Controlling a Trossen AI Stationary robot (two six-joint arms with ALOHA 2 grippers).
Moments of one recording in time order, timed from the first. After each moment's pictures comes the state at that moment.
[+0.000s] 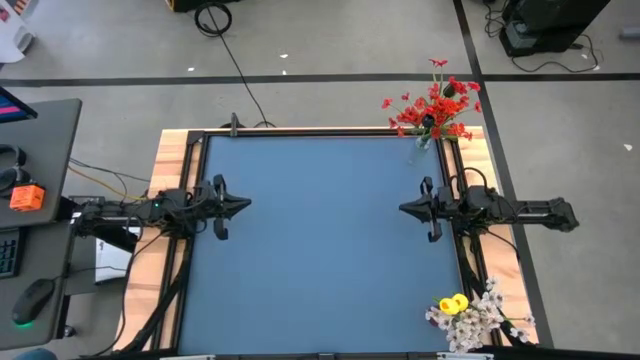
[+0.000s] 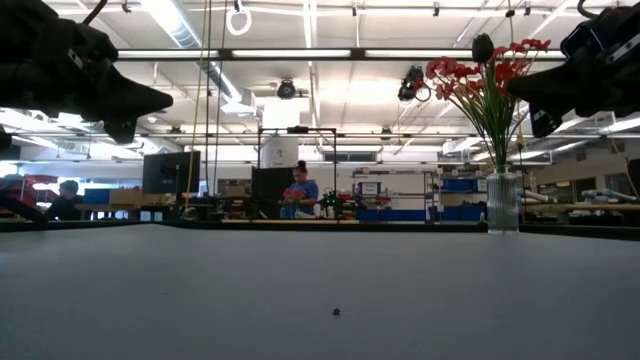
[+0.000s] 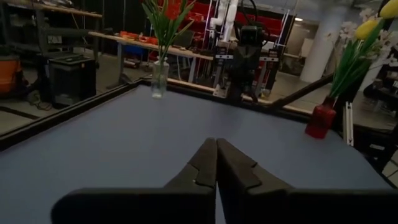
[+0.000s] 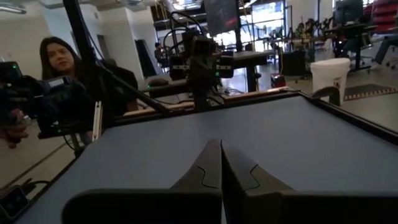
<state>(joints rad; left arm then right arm) 0.00 0.03 0.02 0.03 -0.17 -0.20 -0.02 0.00 0.01 0.03 0.01 0.17</state>
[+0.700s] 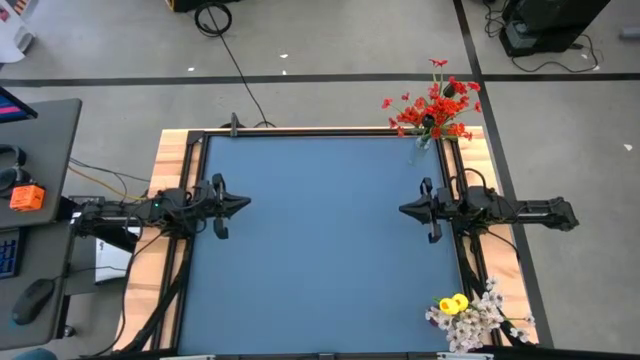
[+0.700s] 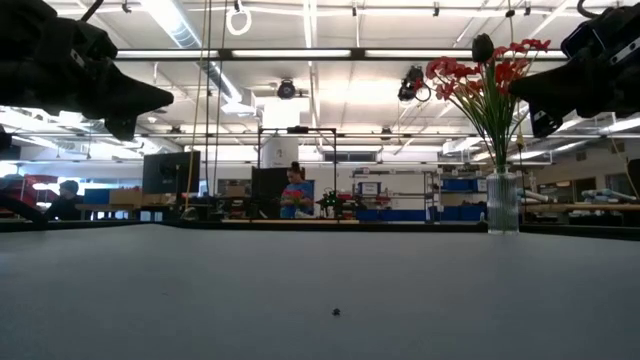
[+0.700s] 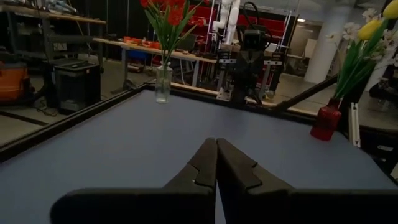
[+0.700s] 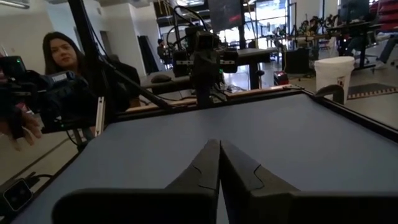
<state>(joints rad) 0.00 0.03 0.02 0.03 -0.19 -0.16 -0.01 0.00 0.01 0.02 0.00 0.16</state>
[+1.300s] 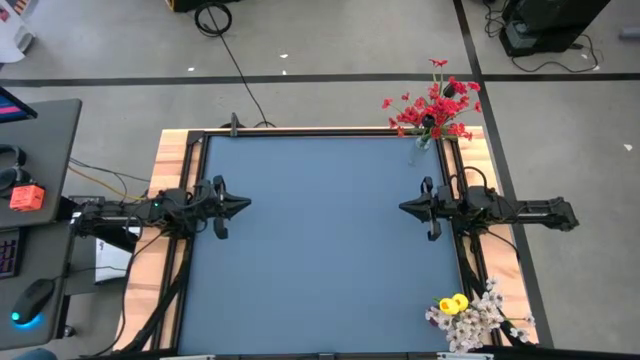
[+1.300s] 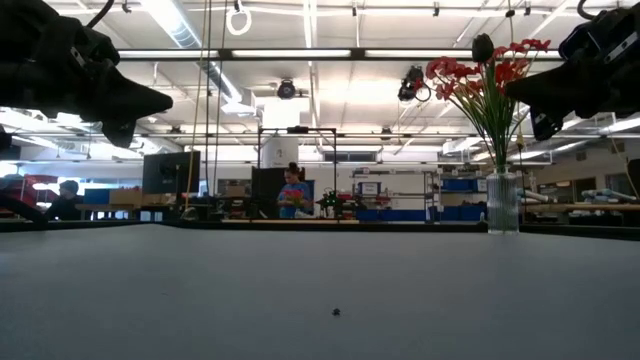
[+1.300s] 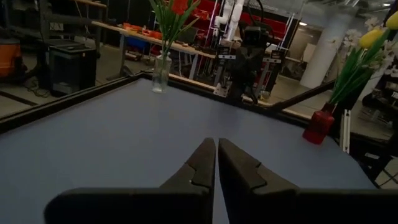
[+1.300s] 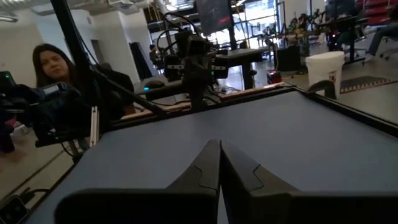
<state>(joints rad) 0.00 0.03 0.02 0.00 -0.19 -0.26 -0.01 0.00 0.01 0.03 0.05 0.21</state>
